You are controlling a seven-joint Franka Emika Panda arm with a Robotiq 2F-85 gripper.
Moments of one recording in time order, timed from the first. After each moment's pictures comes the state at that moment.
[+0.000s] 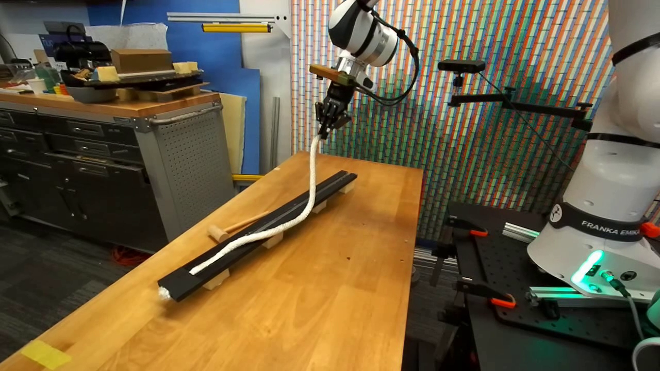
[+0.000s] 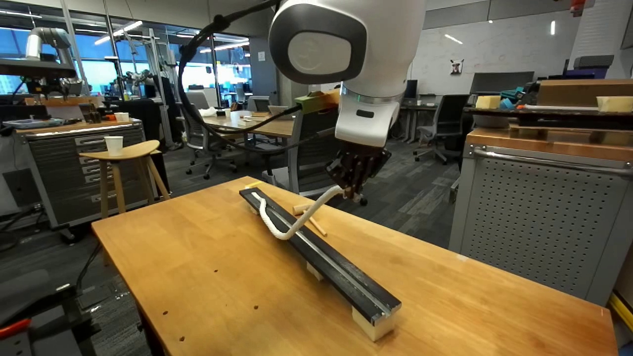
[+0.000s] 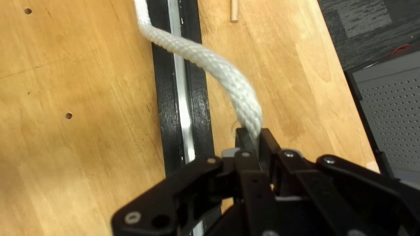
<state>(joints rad) -0.26 0.38 -0.17 -1.93 0.66 2.34 1.04</state>
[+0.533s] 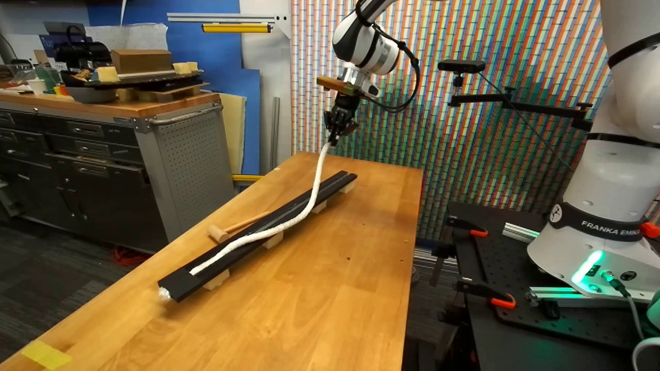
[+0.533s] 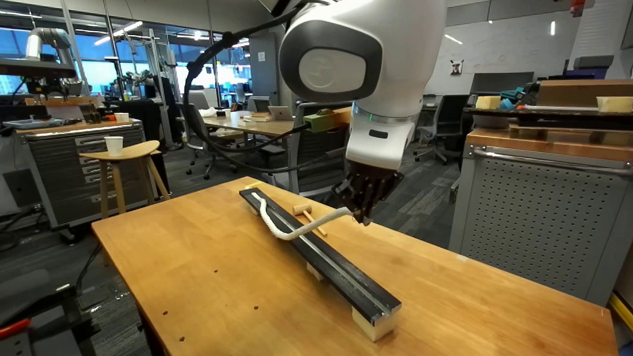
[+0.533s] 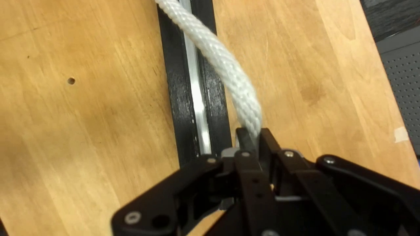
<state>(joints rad) -0.27 0.43 -0.22 -1.92 0.61 2.34 1.05</state>
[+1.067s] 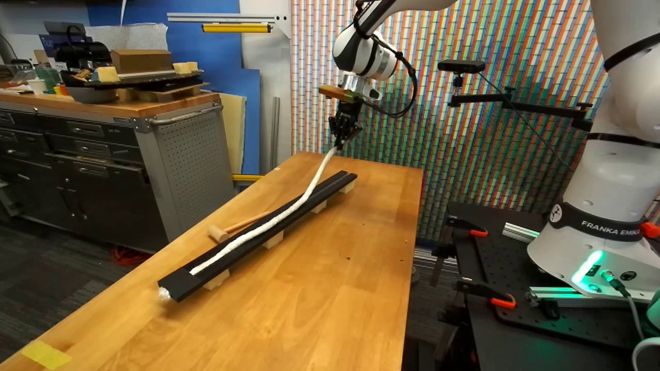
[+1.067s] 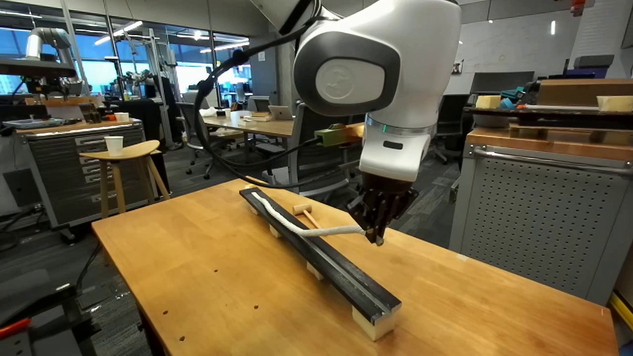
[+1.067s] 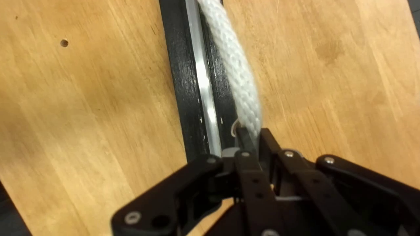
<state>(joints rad) -0.27 0.49 -0.25 -1.88 0.52 2.35 1.12</state>
